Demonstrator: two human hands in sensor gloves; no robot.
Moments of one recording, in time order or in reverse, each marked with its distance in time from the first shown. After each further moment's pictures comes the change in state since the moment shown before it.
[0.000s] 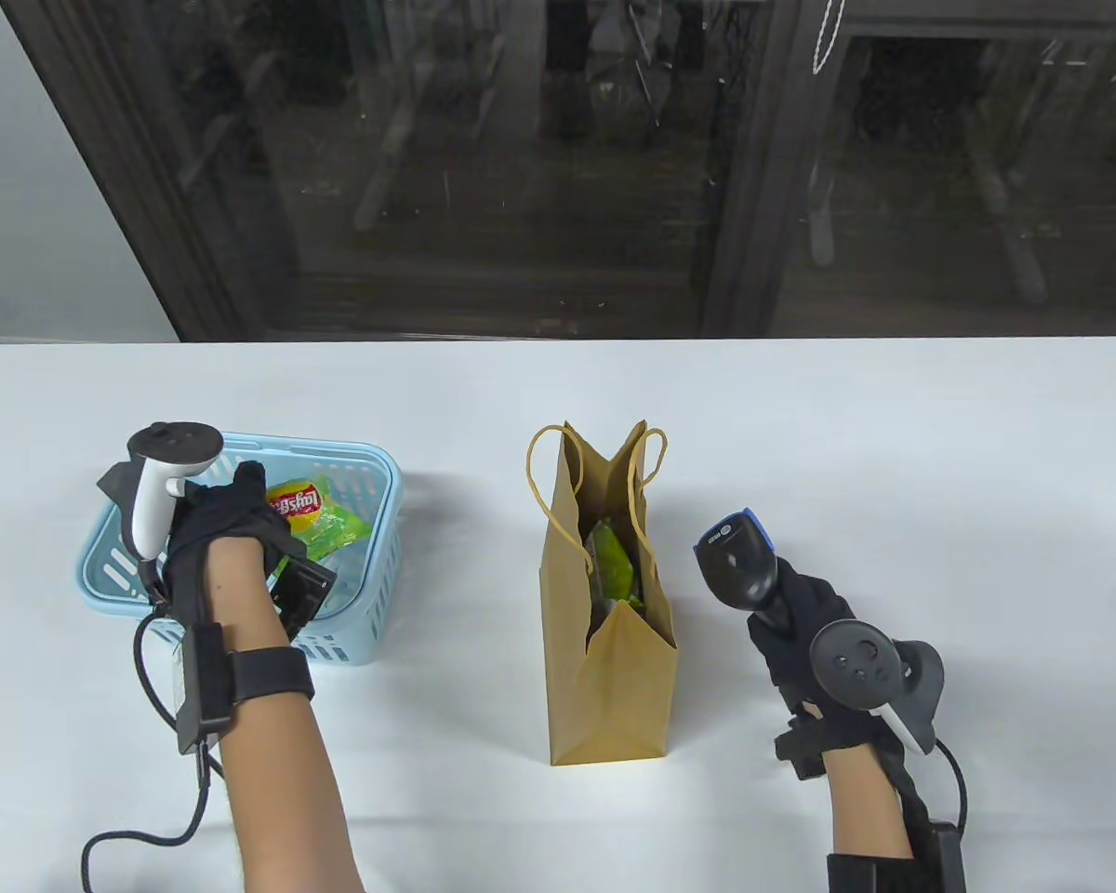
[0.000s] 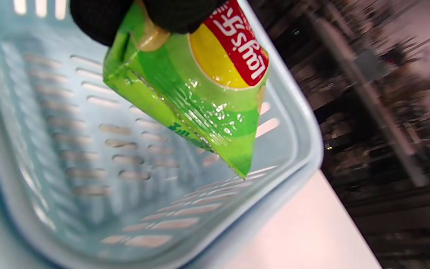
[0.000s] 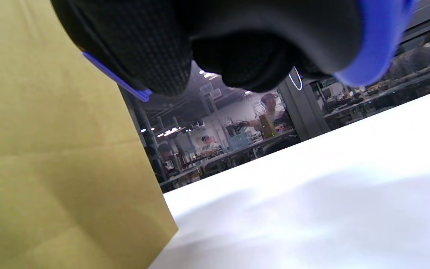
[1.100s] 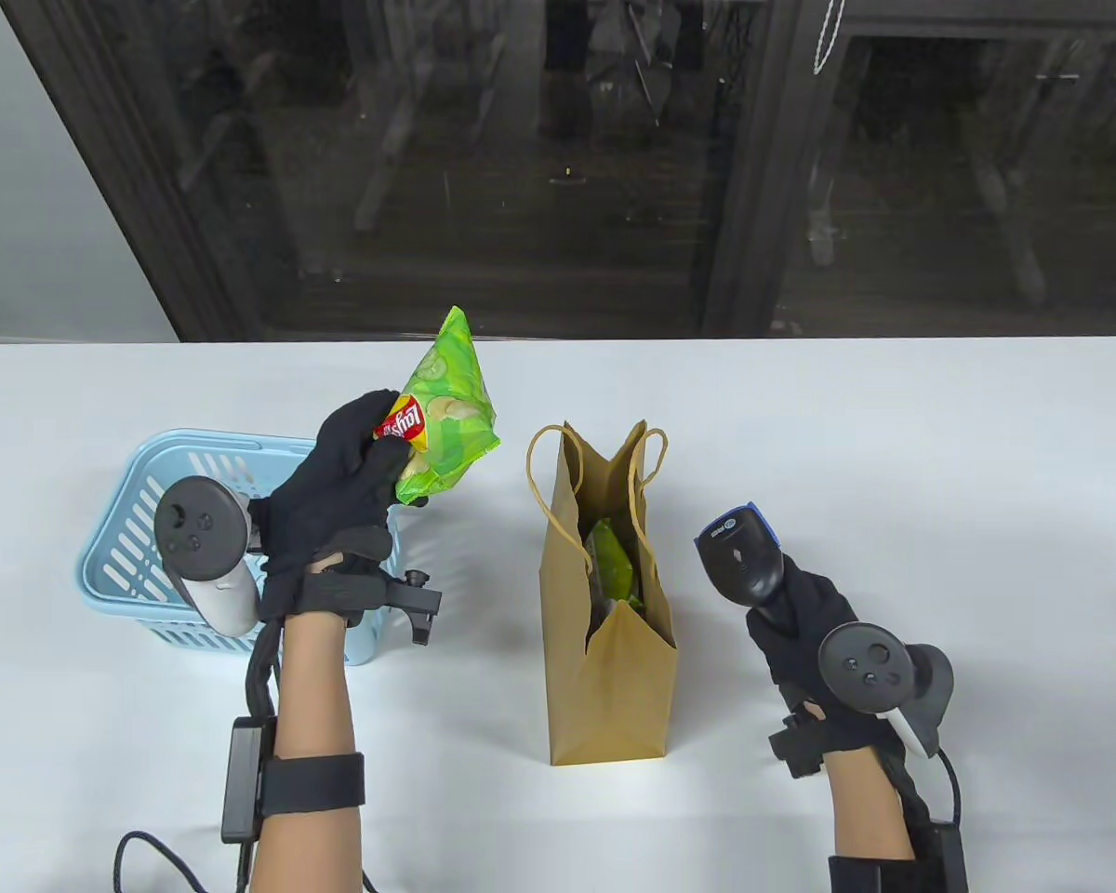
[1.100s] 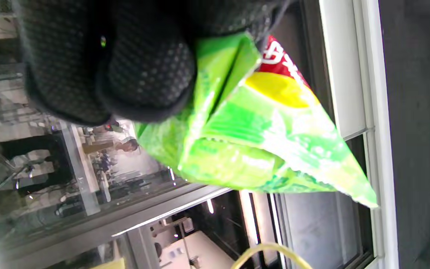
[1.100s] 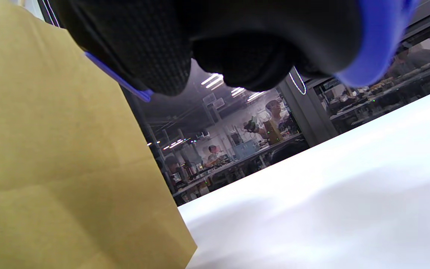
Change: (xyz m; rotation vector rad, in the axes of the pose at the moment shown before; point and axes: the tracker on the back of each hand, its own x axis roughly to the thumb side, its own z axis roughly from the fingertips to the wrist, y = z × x) left_hand 0.053 -0.051 0.090 0.175 -1.057 0.598; right_hand 0.004 -0.006 0.002 -0.045 -0.007 -0.083
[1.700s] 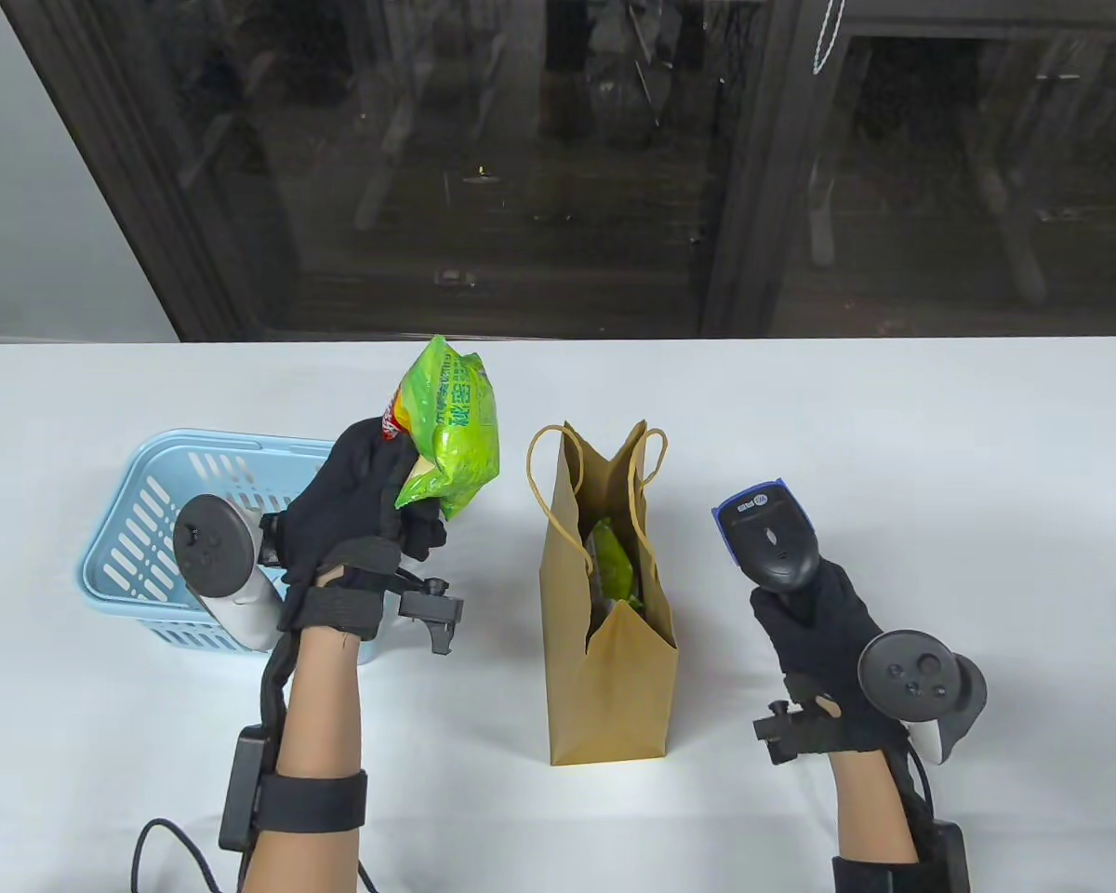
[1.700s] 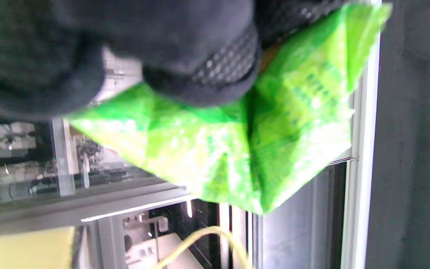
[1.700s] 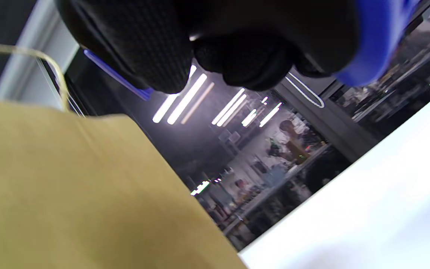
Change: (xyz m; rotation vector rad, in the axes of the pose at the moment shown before) left_hand 0.005 -0.007 0.006 -0.007 0.000 0.178; right_hand 0.008 -0.027 -0.002 -0.159 -0.019 -0.372
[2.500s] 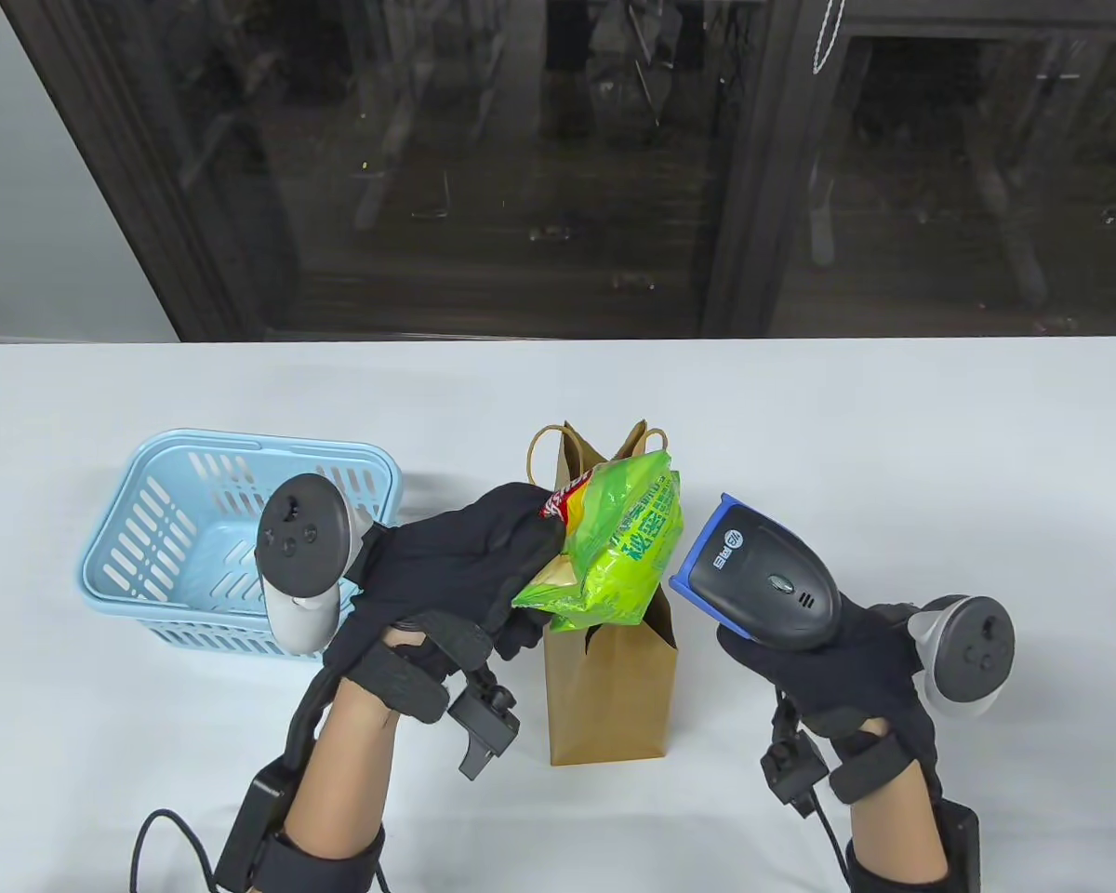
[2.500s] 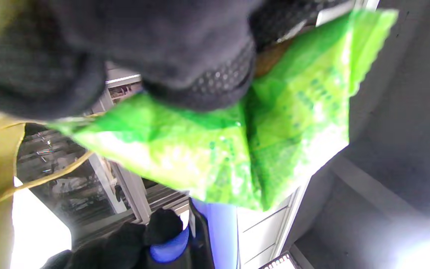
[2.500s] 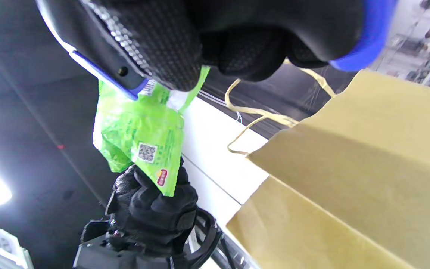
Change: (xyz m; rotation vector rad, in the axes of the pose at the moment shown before) left_hand 0.073 -0.084 0.025 -0.527 -0.020 -0.055; right_hand 0.095 -0.025 -0.018 0.352 -0.313 -0.541
